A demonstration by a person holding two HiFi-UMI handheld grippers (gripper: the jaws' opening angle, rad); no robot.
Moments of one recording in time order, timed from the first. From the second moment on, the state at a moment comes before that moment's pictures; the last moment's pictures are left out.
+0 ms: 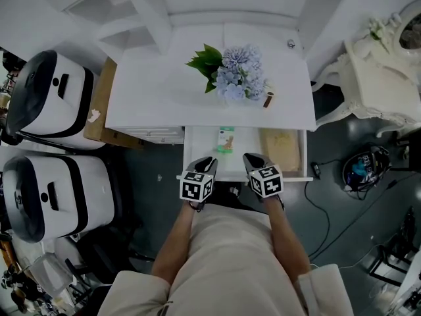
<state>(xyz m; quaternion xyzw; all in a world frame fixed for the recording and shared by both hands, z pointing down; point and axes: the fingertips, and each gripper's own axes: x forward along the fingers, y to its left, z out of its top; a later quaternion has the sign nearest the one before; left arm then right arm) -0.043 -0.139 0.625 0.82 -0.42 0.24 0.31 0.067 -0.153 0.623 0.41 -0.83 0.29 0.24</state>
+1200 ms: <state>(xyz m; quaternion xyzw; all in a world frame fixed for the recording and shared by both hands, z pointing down) -0.054 -0.125 0.634 0.81 -0.44 0.24 0.32 0.073 -0.136 0.630 0.41 -0.83 0.29 0.25</state>
